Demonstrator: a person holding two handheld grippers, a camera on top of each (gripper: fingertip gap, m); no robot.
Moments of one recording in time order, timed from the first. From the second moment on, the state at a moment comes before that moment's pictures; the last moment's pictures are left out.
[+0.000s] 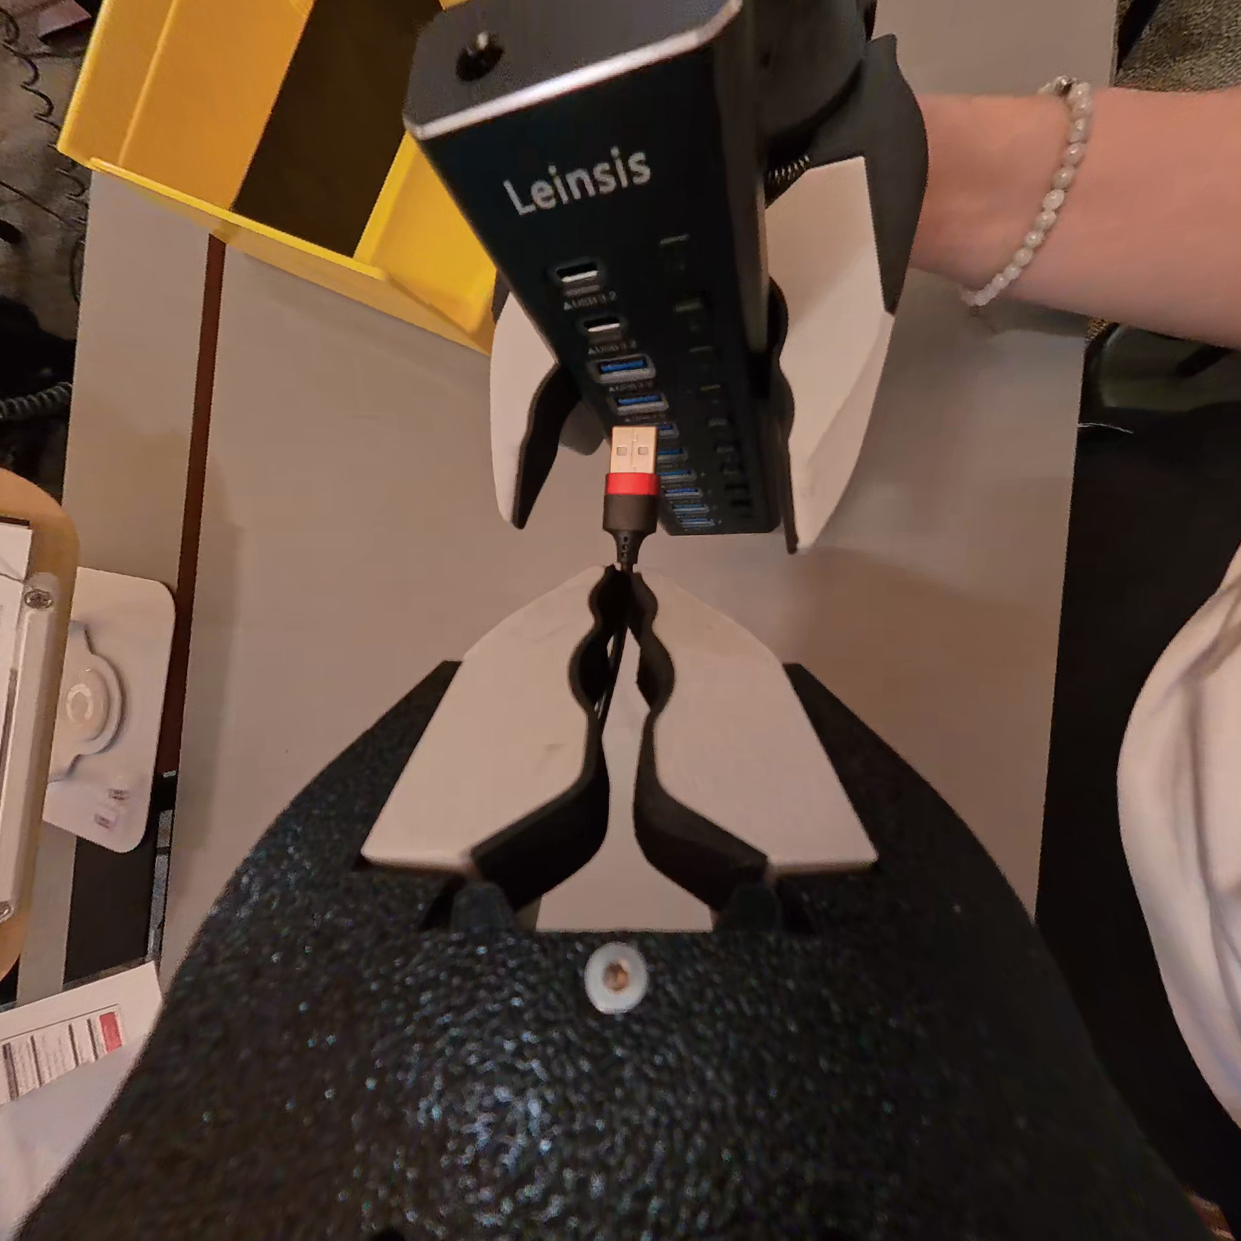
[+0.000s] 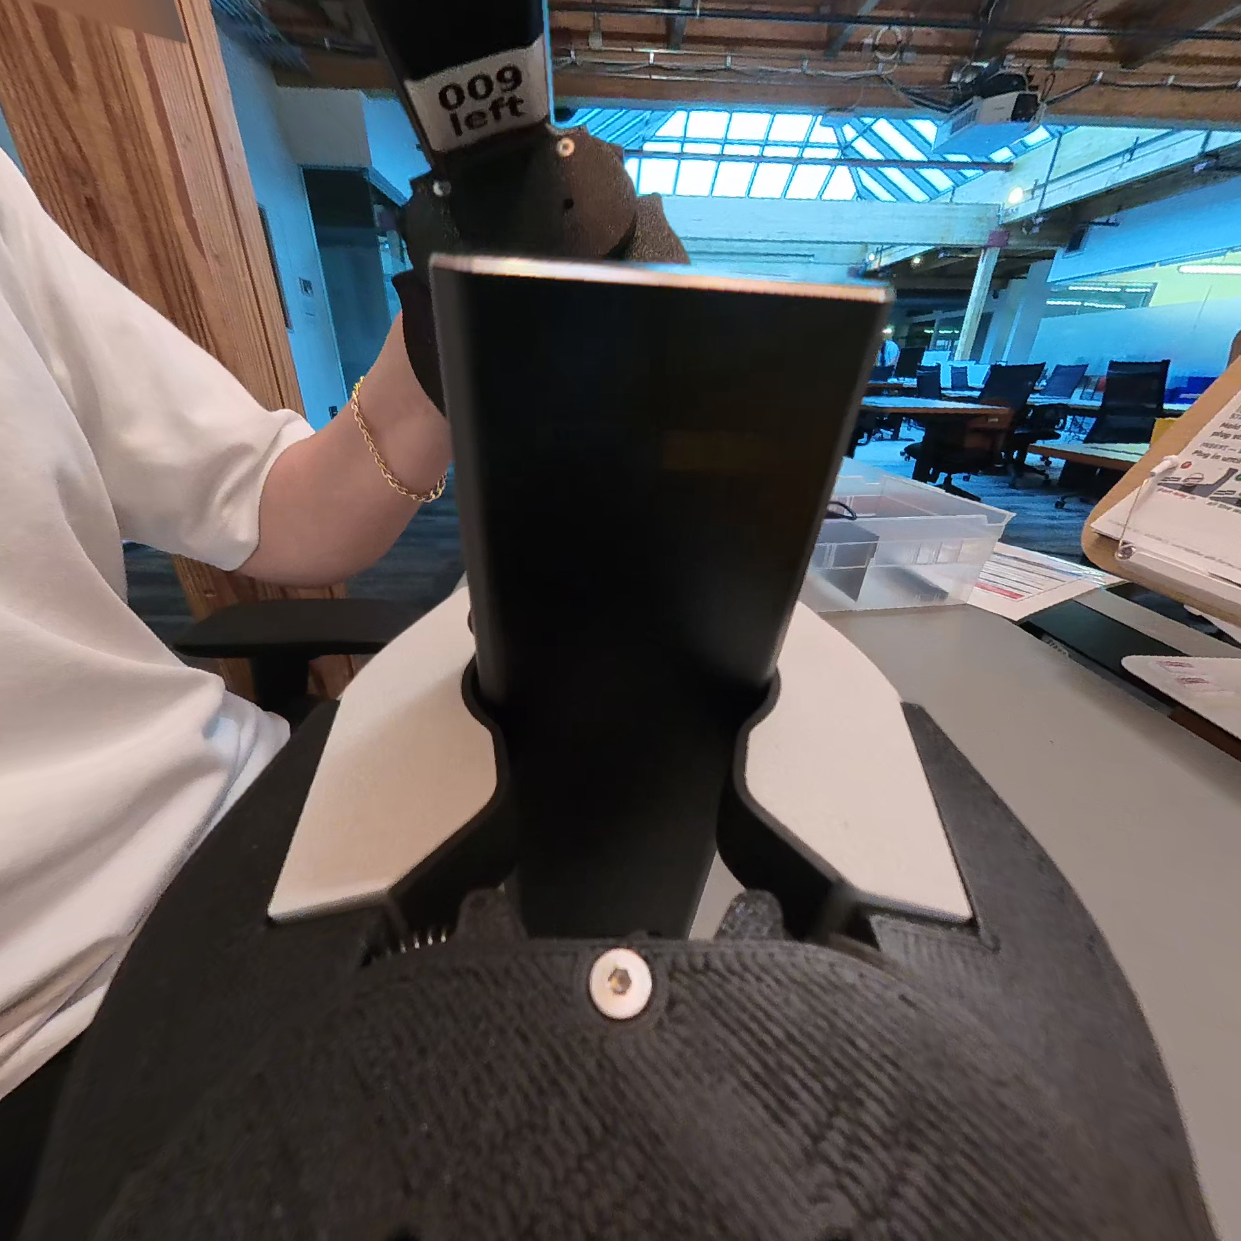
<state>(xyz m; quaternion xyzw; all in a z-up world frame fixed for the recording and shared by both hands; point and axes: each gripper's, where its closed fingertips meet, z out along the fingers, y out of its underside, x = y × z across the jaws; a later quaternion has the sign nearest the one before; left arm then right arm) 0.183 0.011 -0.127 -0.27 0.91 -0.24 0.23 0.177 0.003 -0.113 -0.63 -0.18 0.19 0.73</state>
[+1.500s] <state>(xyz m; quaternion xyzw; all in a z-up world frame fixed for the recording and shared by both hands) 0.187 0.010 -0.132 -0.30 0.91 -0.20 0.21 0.182 0.015 -0.132 -0.68 -0.17 0.15 0.70</state>
